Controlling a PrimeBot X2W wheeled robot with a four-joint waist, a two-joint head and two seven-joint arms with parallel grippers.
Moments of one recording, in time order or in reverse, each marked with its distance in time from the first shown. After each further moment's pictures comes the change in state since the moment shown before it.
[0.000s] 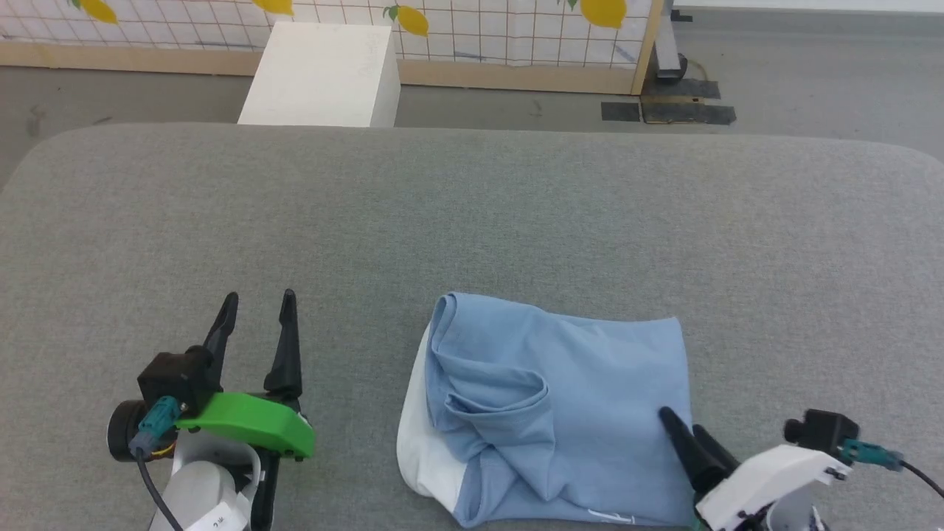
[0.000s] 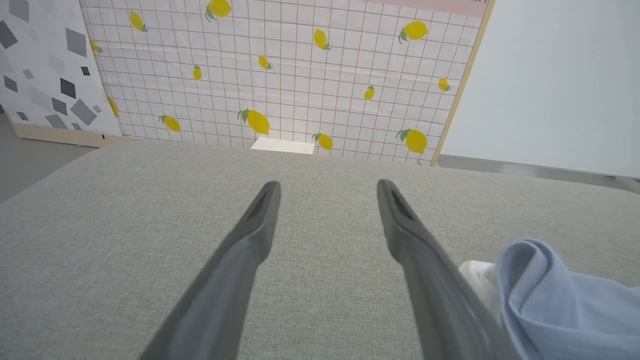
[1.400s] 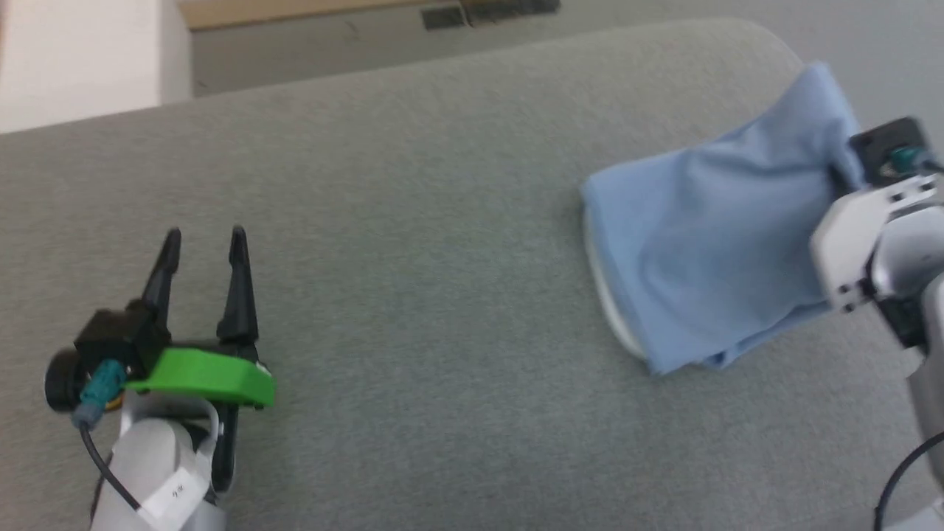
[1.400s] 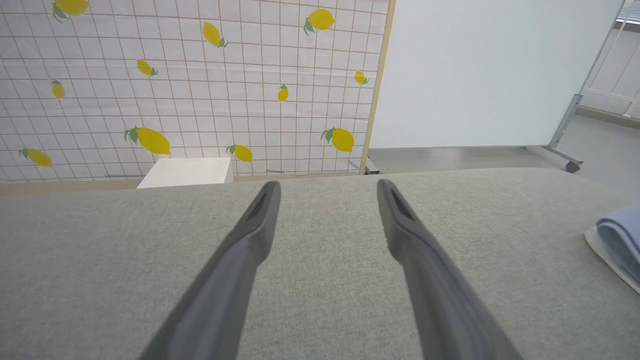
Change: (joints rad) left arm -0.053 0.037 0.054 -0.117 0.029 0.008 0.007; right arm -0.500 -0.302 0.043 -0.138 -0.838 0.001 0.322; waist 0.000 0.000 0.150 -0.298
